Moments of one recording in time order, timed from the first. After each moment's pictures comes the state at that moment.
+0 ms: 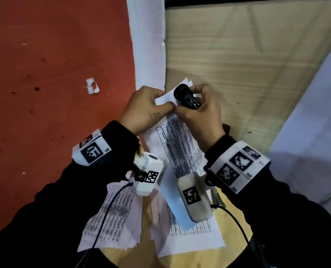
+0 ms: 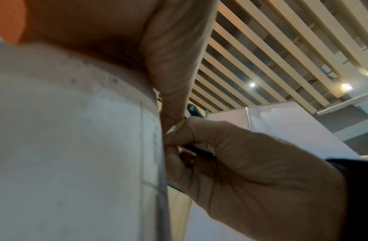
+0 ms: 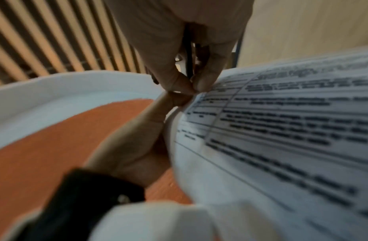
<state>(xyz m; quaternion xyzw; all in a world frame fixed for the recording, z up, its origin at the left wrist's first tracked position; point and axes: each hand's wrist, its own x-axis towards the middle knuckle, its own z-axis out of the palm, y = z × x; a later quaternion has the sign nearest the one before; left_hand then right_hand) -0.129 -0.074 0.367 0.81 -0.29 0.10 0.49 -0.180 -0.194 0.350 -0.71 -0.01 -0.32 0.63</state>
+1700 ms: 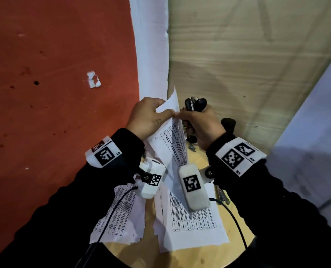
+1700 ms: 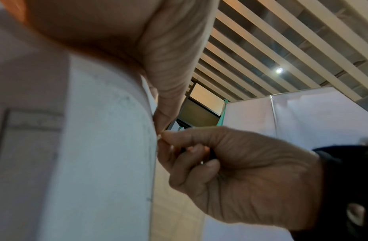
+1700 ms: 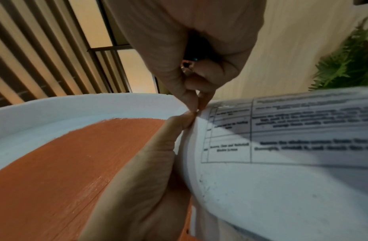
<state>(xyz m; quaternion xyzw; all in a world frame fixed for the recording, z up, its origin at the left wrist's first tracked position) -0.112 -0.074 0.329 0.83 -0.26 0.07 0.49 -0.152 -0.207 0.322 -0.67 0.07 -0.13 0.73</state>
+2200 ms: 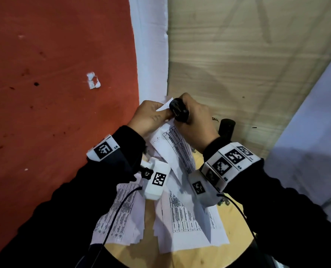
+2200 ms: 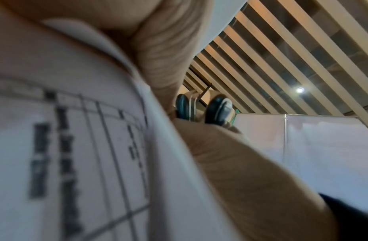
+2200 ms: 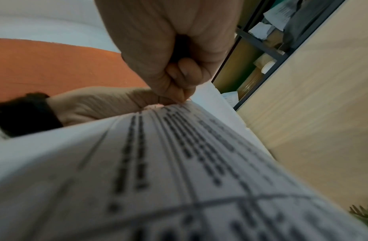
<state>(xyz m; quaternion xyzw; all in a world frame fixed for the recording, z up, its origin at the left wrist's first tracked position) -0.111 -0.079 0.330 0.76 -0.19 -0.03 0.61 -0.159 -0.203 0.321 -0.86 -0.11 -0.33 0.37</state>
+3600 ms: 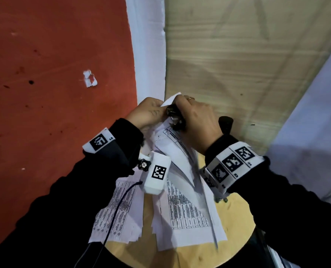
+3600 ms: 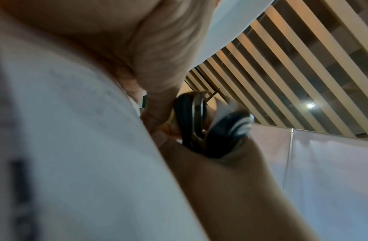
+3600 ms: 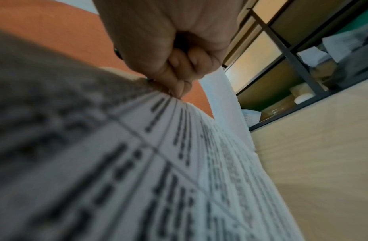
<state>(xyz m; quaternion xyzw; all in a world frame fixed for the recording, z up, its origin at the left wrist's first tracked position) -0.102 -0.086 0.332 0.75 -0.23 -0.10 0.61 -0.166 -0.210 0.320 -0.89 -0.17 -0.39 0.14</state>
